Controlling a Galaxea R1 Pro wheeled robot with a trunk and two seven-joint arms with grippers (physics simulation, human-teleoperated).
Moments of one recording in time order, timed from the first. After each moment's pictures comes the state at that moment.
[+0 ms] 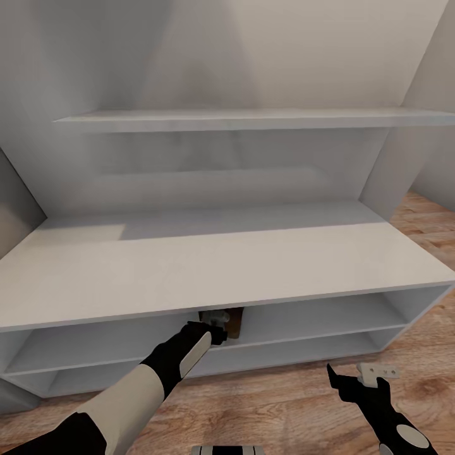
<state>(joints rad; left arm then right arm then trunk) -0.80 -0.16 -0.60 -0.59 0.60 0.53 0.38 0.04 -0.23 0.05 -1.62 -0.27 0.40 -0.23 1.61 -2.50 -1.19</state>
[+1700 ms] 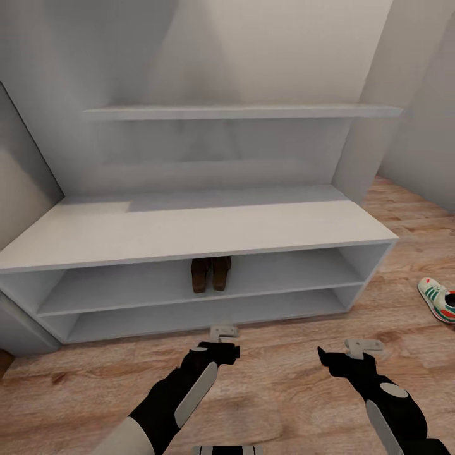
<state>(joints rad) -0.55 -0.15 -0.60 -0.96 0.59 0.52 0.44 -0.11 -0.22 0.06 -1.62 -0.28 0.62 -0.20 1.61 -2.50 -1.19</state>
